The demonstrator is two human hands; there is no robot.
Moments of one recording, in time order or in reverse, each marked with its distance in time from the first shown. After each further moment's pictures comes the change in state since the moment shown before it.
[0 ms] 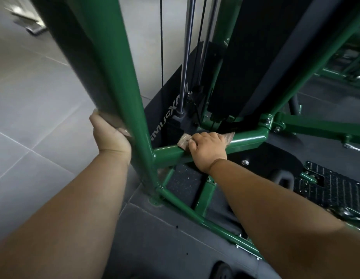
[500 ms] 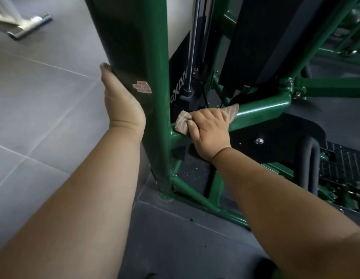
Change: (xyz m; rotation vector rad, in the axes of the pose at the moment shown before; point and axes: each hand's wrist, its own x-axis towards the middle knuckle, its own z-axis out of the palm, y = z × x) left_hand 0.025 -0.019 -0.028 0.239 -0.346 0.143; right_hand -0.025 -0.047 0.064 0.114 0.495 -0.150
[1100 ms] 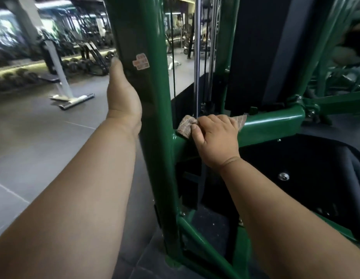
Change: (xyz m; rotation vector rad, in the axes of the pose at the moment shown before) left_hand 0.016 -0.038 -0.017 -0.146 -0.226 0.371; right_hand -0.002 0.009 0.035 0.024 0.371 -0.061
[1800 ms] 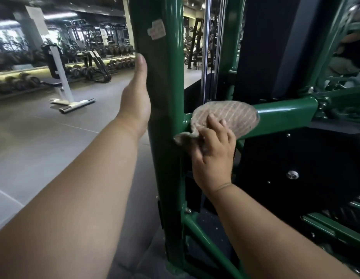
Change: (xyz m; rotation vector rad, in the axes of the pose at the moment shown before) left_hand -0.013 -0.042 -0.037 0.148 -0.233 -0.024; right_hand -0.083 -0.042 0.043 0.364 0.276 0.079
